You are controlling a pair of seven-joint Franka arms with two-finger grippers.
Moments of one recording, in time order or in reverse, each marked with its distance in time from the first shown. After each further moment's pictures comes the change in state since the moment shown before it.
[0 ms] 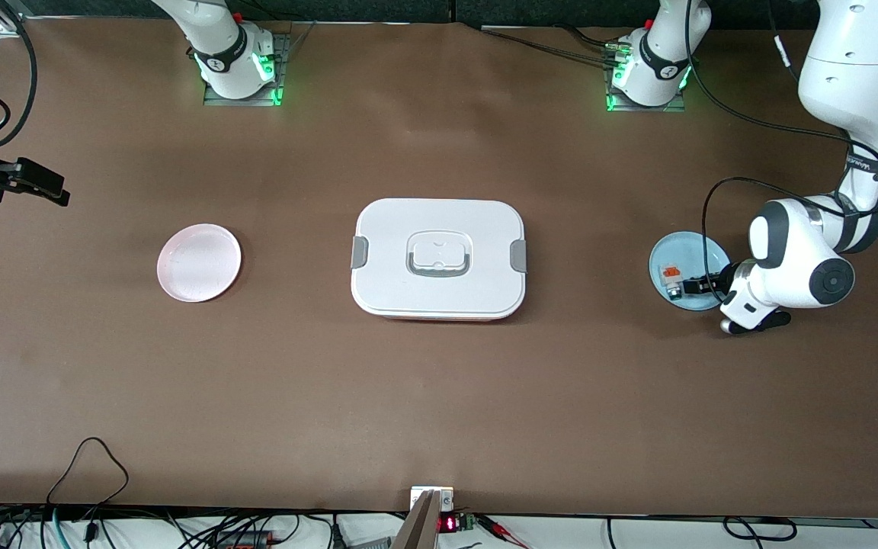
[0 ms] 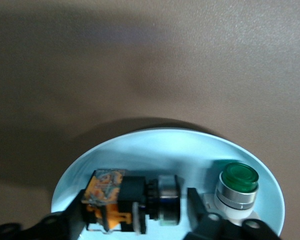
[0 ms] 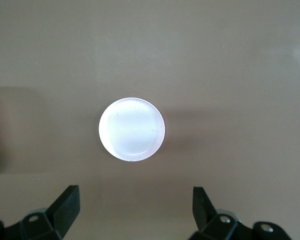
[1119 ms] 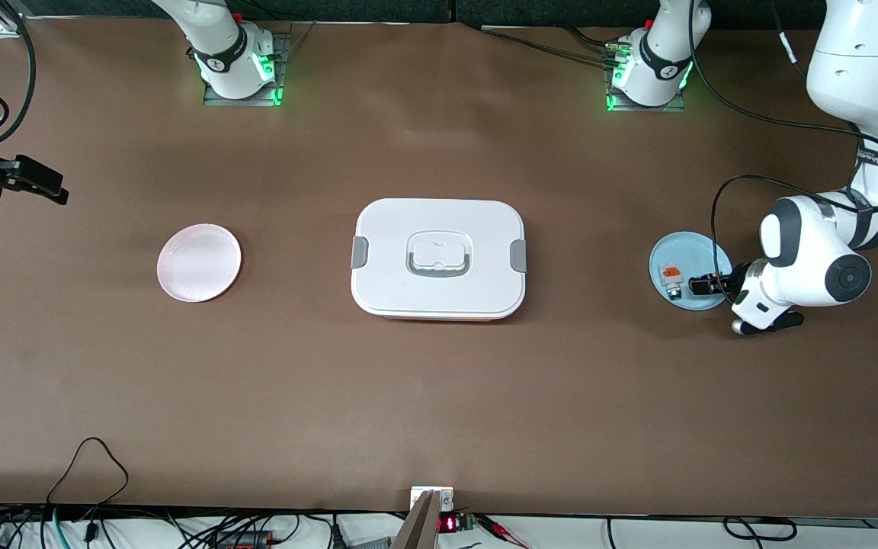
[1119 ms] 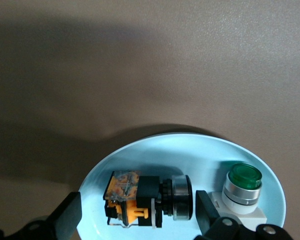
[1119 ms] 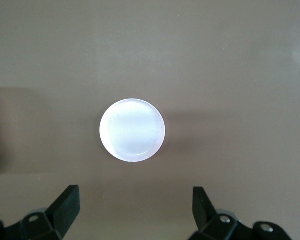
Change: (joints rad) left arm 0.008 -0.022 0.011 0.006 0.000 0.002 0.021; right arm 0.002 -0.007 0.001 0.000 0.000 0.001 0.000
